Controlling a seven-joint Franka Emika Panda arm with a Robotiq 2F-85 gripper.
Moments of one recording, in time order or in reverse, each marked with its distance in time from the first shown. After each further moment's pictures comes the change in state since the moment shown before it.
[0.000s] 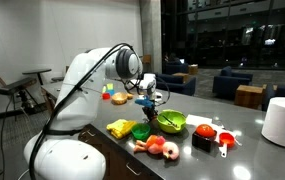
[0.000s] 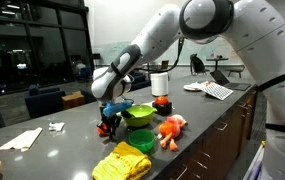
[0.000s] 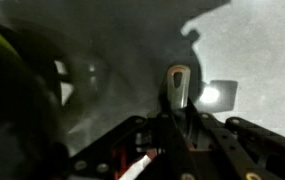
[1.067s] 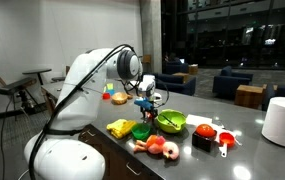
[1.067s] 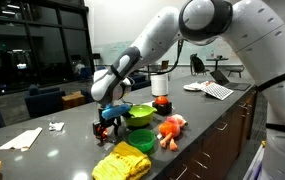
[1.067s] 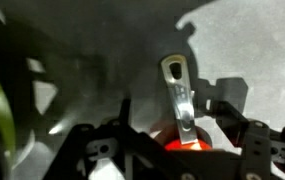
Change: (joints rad) arm -0.020 0.017 0.032 -0.014 0.025 0.075 -0.010
